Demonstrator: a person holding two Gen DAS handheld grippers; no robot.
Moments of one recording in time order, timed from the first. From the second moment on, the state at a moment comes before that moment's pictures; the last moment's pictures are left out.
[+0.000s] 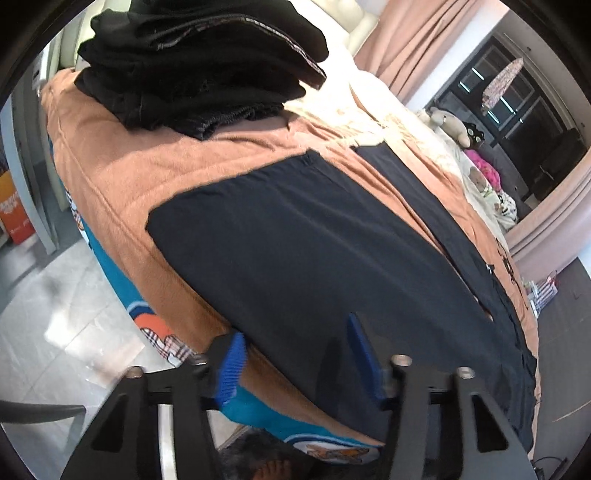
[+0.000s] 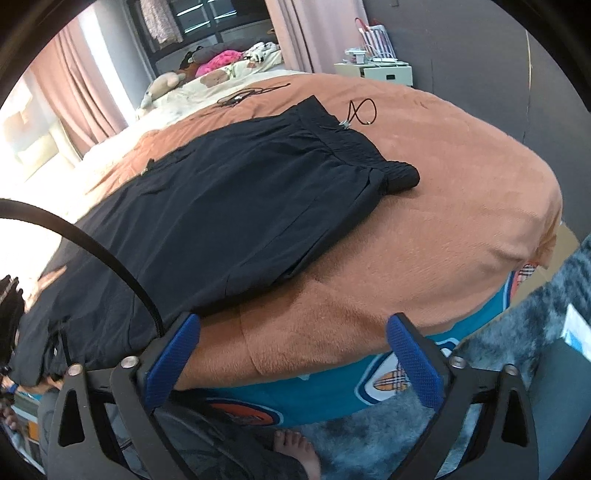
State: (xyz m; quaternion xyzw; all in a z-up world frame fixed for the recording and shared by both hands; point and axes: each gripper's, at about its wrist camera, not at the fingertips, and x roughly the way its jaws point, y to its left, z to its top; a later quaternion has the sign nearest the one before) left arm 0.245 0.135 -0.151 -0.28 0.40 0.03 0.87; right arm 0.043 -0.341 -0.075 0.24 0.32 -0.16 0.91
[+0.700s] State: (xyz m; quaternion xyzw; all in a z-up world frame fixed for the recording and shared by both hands) left arm 0.267 0.153 -0.129 -0.29 0.37 0.07 0.88; right arm 0.067 -0.457 -0.112 0.42 0.24 -0.11 0.87
